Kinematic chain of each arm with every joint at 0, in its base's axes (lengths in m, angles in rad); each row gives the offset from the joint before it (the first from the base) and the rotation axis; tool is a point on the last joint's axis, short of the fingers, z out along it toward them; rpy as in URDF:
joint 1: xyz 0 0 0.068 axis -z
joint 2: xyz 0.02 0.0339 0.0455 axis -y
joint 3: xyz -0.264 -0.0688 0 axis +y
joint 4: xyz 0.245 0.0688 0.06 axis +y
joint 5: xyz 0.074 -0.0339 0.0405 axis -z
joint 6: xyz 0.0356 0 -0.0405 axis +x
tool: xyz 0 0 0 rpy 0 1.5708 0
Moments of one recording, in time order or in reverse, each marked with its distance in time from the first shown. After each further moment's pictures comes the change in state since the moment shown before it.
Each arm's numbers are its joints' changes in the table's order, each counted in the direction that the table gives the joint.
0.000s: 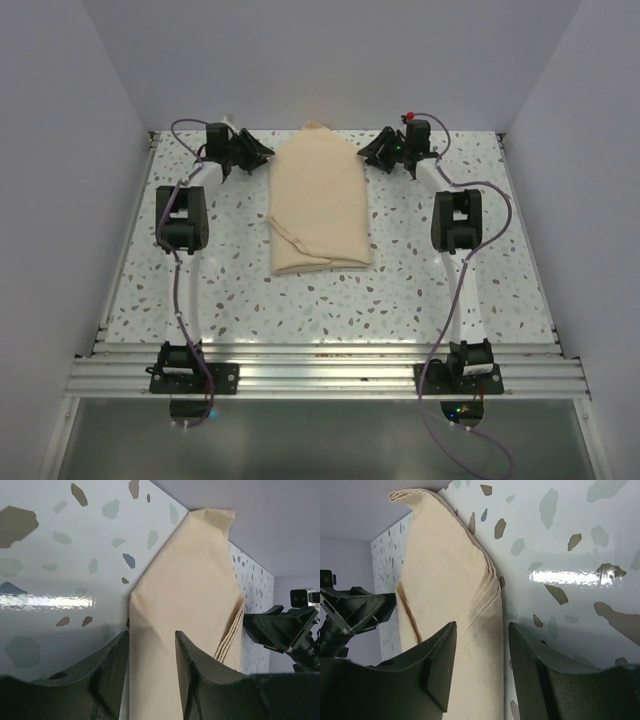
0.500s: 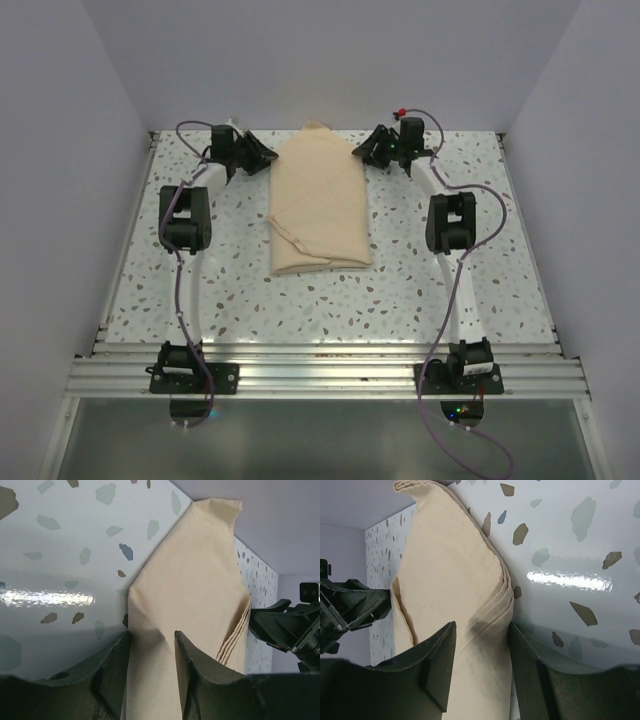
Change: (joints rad) left arm 0.029 -0.006 0.012 0.001 -0.023 -0.004; right arm -0.024 -0.057 -0.126 0.079 -0.004 -0.079
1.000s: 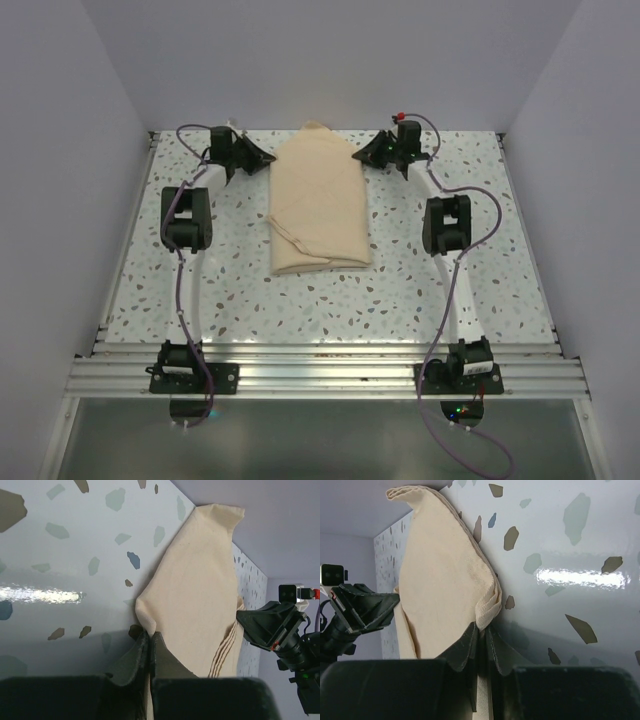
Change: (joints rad) left arm -0.013 -0.062 -0.060 -0.017 0.039 -0.063; right arm -0.008 -0.078 -0.083 -0.028 -0.013 0.076
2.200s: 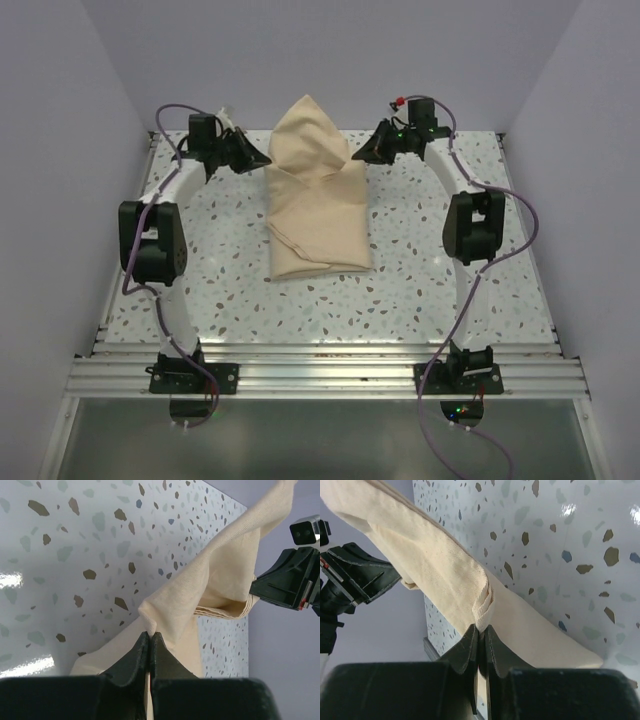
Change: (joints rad) left arm 0.014 0.593 0.448 0.219 0.094 0.214; right arm -0.015 0.495 0.344 0.368 -0.188 -0.106
